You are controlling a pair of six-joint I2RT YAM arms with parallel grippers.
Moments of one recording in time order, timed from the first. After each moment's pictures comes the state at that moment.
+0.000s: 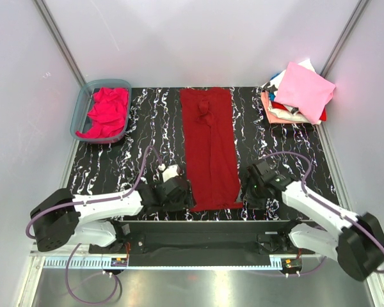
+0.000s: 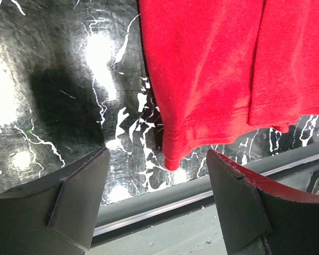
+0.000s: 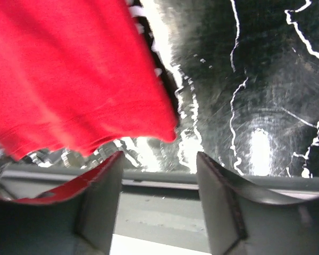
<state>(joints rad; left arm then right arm) -1.06 1.24 0.57 -0.30 -0.21 -1.10 0.58 1.05 0.57 -0.69 -0.06 0.91</state>
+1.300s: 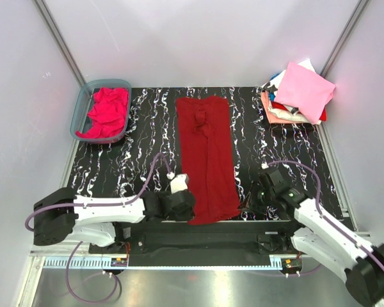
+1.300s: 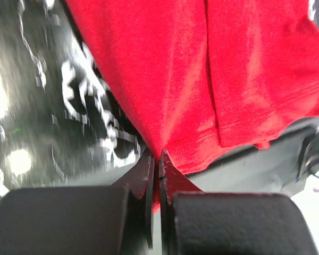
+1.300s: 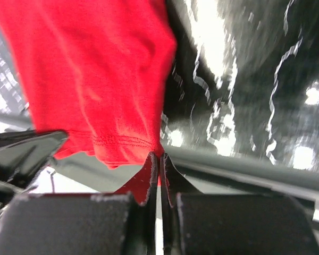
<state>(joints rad) -1.23 1.25 0.58 -0.29 -0.24 -1.19 0.53 0.85 0.45 -0.63 -0.25 0.91</state>
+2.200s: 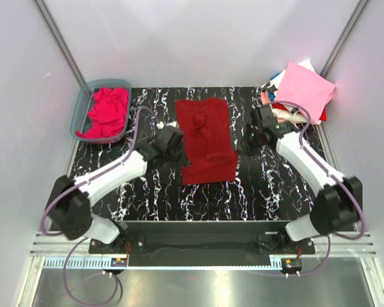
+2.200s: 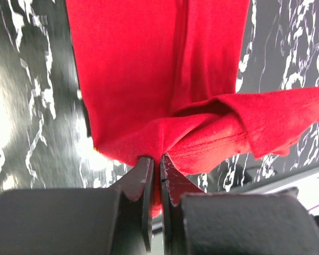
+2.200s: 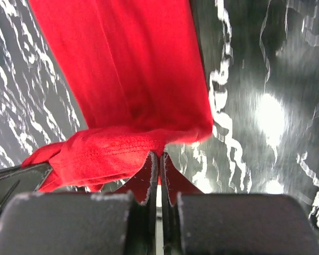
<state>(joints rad) -0.74 1.40 1.04 -0.52 -0.05 -0.88 0.38 1.42 1.19 -0.77 -0.10 0.72</state>
